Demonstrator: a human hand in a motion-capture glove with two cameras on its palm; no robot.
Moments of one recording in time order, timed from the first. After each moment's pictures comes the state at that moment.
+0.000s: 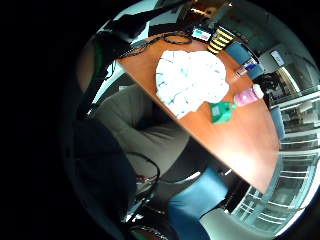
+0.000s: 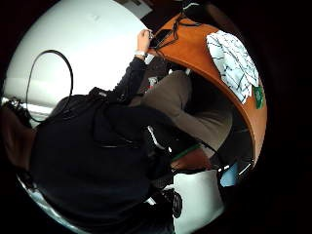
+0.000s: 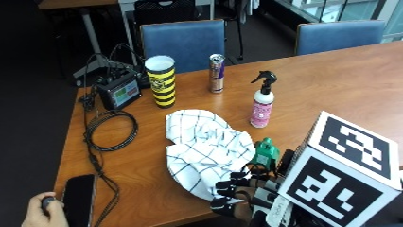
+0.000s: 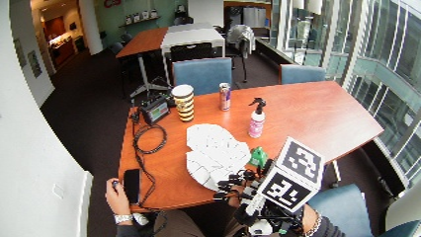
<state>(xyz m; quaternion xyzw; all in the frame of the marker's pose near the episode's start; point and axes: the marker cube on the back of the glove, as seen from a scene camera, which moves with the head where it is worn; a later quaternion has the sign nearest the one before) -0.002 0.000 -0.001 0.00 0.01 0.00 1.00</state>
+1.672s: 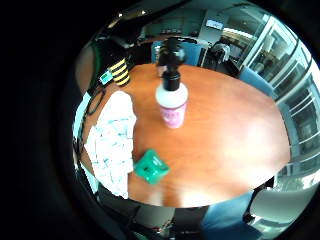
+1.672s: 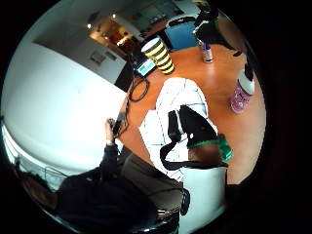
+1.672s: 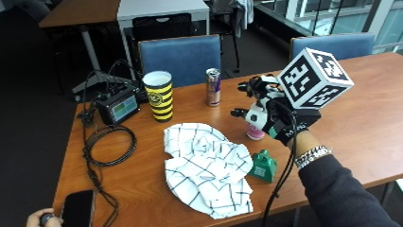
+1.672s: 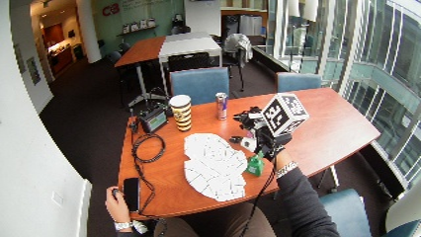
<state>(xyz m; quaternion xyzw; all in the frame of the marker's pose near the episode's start) 0.233 -0.105 -0.002 0.18 -0.02 0.29 0.94</state>
